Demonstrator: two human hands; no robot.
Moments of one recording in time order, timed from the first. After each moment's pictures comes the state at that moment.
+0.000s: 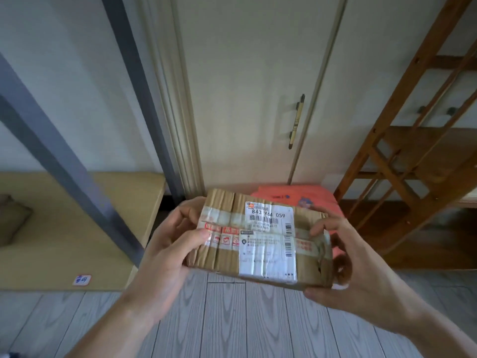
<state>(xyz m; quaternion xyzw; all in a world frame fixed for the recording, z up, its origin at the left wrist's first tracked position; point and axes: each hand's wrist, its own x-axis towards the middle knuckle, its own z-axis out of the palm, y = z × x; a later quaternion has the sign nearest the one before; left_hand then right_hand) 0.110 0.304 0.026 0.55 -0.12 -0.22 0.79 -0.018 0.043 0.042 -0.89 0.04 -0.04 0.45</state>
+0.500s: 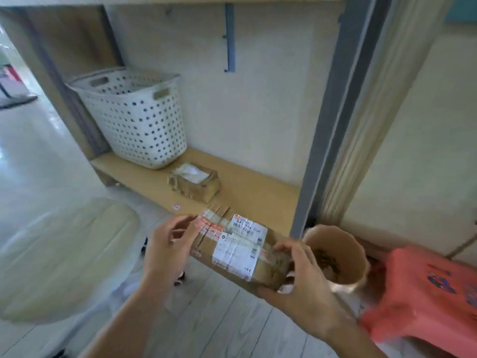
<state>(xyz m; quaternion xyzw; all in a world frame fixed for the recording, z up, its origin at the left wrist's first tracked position) 0.074 0.581 0.062 0.79 0.16 0.18 0.57 0.073 0.329 0.036 -0.89 -0.15 0.02 0.43</state>
